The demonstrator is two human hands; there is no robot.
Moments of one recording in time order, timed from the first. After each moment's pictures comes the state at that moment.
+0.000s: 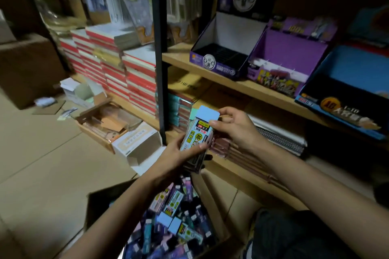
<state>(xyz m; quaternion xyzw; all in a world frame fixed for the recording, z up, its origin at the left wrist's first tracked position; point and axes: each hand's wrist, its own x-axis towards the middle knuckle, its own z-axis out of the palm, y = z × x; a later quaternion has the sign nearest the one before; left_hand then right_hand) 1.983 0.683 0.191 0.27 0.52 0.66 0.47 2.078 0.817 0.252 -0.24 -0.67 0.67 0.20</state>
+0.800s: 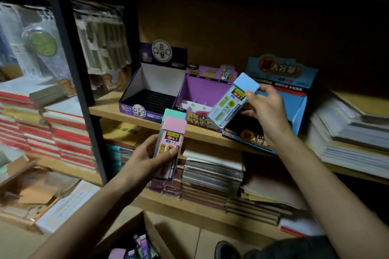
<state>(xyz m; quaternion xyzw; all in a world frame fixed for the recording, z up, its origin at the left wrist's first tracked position) 1.990 0.777 0.274 0.39 0.48 0.65 0.44 2.185 0.934 0.363 -0.34 -0.62 0.48 0.52</state>
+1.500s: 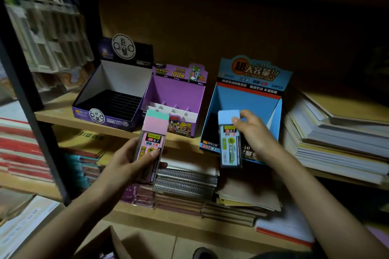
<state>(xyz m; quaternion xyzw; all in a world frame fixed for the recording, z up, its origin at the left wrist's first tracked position) 2.011 0.819 0.269 0.41 0.48 0.64 0.44 2.240 0.973 0.330 -0.44 -0.75 0.36 0.34</state>
